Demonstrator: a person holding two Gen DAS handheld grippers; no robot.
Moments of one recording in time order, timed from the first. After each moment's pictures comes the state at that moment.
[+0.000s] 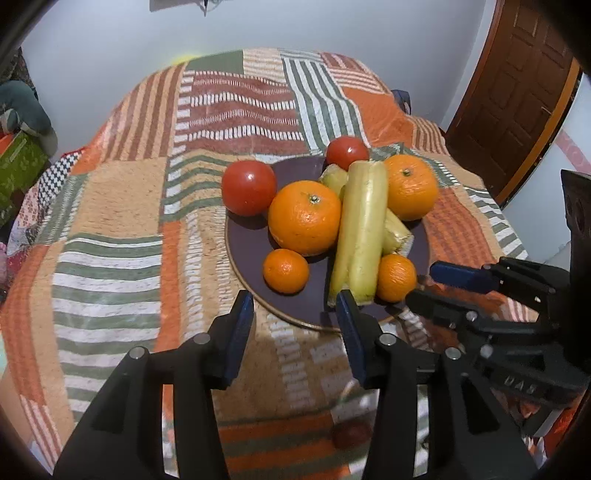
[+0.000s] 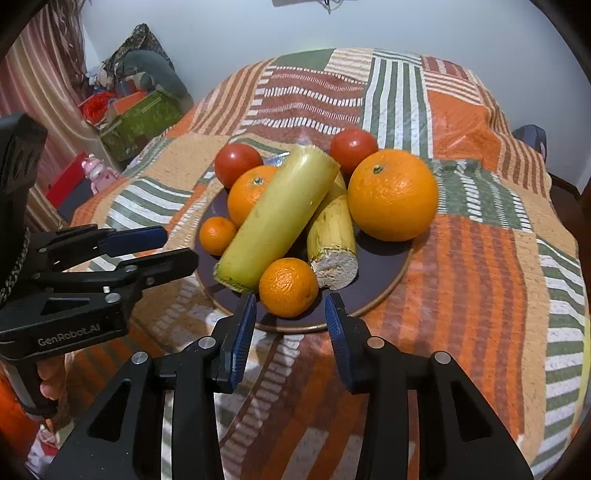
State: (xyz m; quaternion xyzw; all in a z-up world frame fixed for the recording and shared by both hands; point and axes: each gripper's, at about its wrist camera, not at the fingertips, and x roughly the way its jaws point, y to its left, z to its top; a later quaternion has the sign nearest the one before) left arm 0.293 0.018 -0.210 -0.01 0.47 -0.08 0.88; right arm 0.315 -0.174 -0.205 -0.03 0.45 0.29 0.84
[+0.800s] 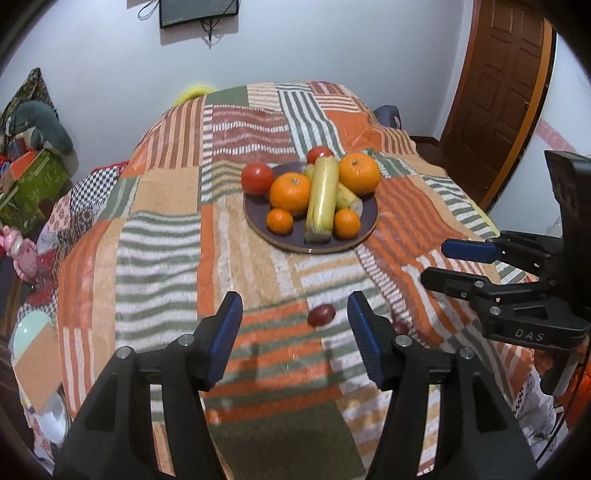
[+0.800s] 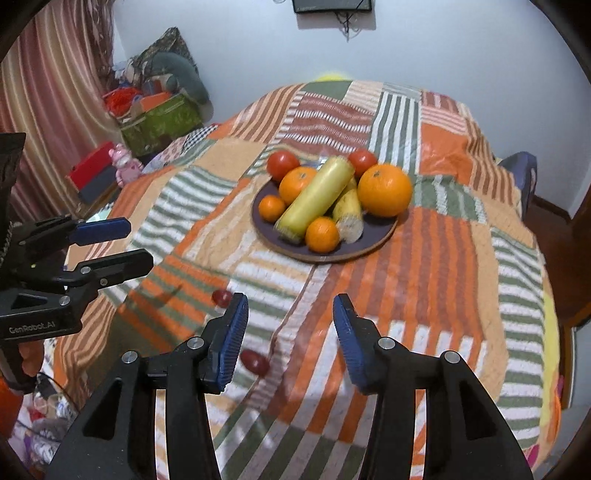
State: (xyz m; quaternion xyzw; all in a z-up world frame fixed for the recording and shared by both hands) left arm 0.165 0.012 -0.159 0.01 0.43 -0.06 0.90; right arm 0.226 -0.195 -0.168 -0.06 0.42 0.30 0.85
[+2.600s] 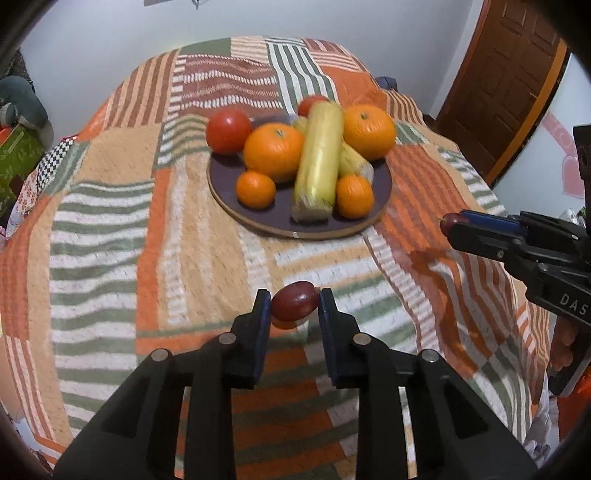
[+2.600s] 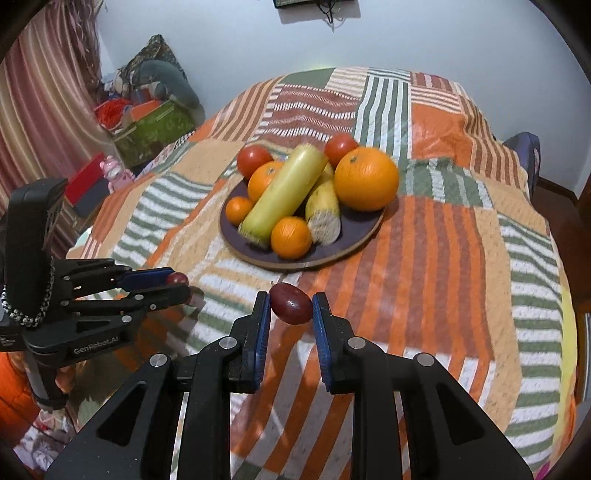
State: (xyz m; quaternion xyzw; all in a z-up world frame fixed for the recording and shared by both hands) left arm 0.232 0.003 -0.222 -0.01 0.48 -0.09 0.87; right arm 0.268 -0.207 -0.189 -0.03 0.43 0.30 0.85
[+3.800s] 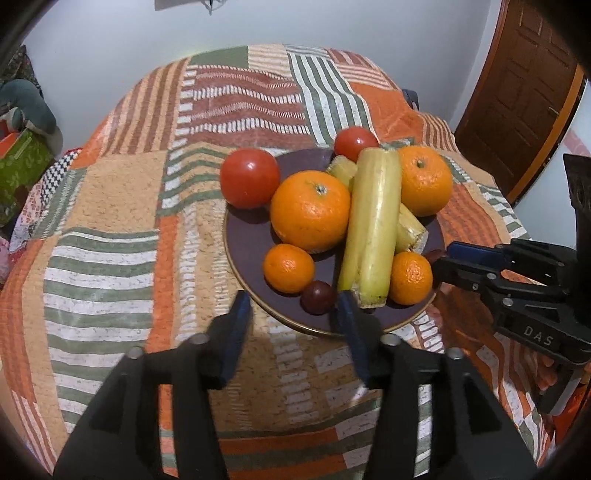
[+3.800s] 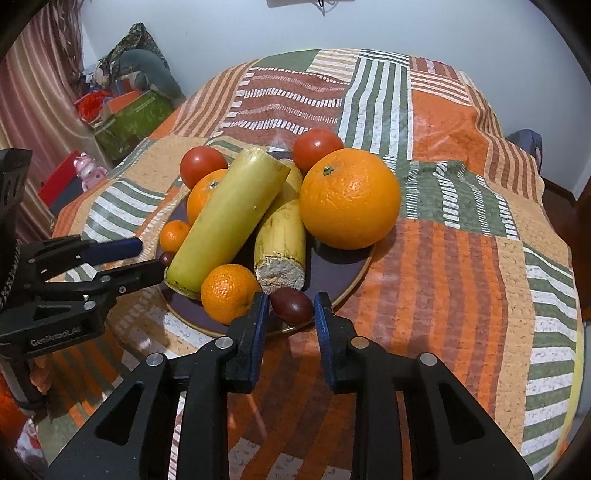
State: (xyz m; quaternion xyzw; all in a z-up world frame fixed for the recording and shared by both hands) left arm 0.300 0.015 -0.229 -0.01 0.46 -0.06 0.88; right arm 0.336 -0.193 -0.220 -0.05 0.45 0.28 0.84
